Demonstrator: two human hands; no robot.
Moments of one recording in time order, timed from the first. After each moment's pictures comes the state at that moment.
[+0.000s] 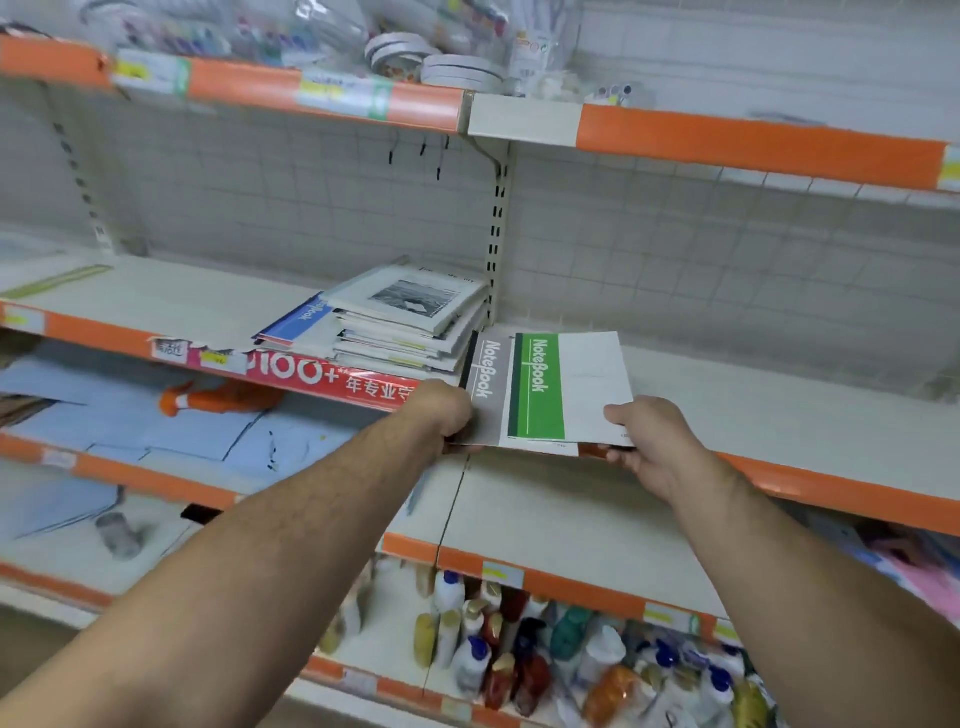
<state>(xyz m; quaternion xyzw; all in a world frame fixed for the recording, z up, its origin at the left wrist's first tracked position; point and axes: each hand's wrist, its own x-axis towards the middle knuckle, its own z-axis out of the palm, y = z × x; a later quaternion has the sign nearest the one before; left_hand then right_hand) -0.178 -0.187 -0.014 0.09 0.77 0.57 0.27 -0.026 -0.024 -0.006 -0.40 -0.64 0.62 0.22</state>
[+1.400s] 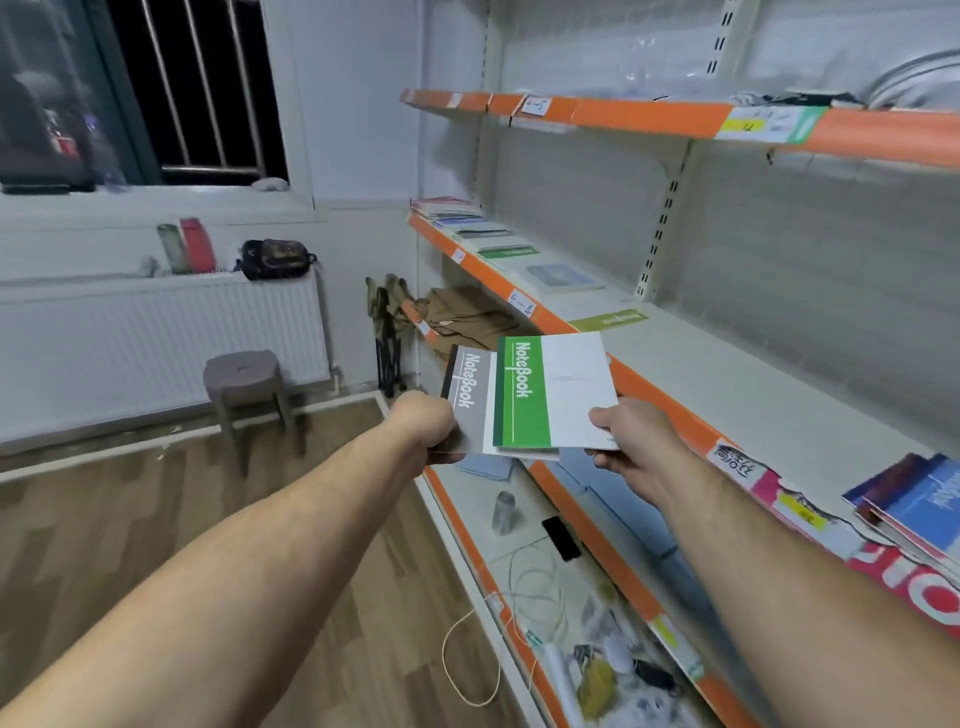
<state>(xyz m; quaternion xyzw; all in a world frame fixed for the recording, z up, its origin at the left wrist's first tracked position) -0.457 -0.729 -0.027 -0.27 0.70 0.65 -0.01 -0.495 -0.511 -0.020 -0.07 -0.74 0.66 -0.09</state>
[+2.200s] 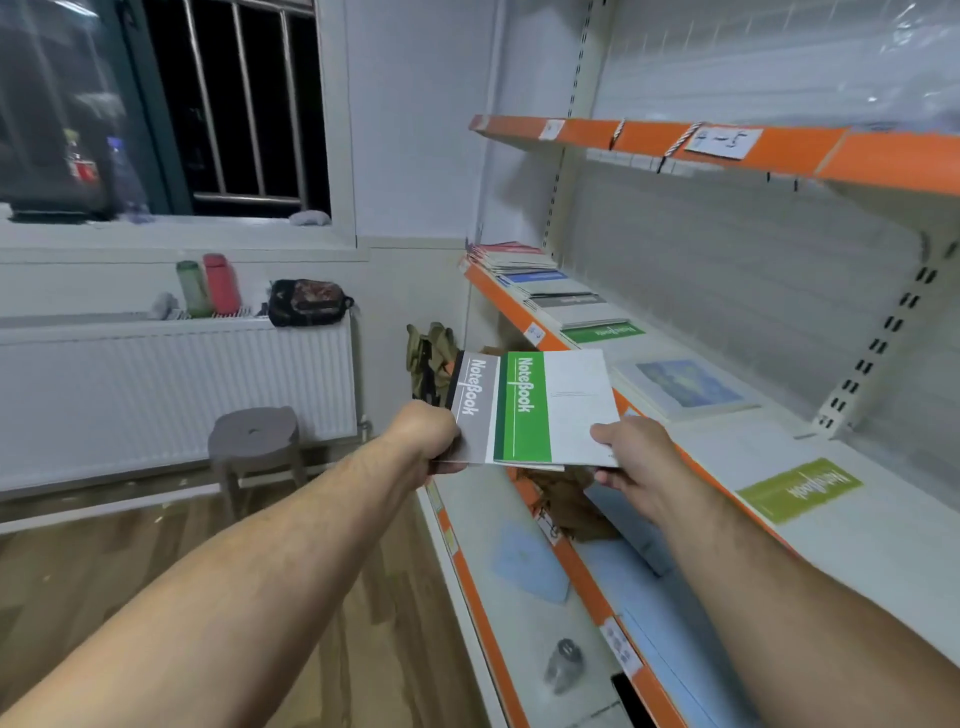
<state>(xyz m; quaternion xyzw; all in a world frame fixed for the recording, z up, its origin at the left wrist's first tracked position) -0.768 -0.928 -0.024 -0.28 0.68 0.67 -0.05 -0.831 -0.724 -0.024 -0.05 -0.74 0.66 -0.11</state>
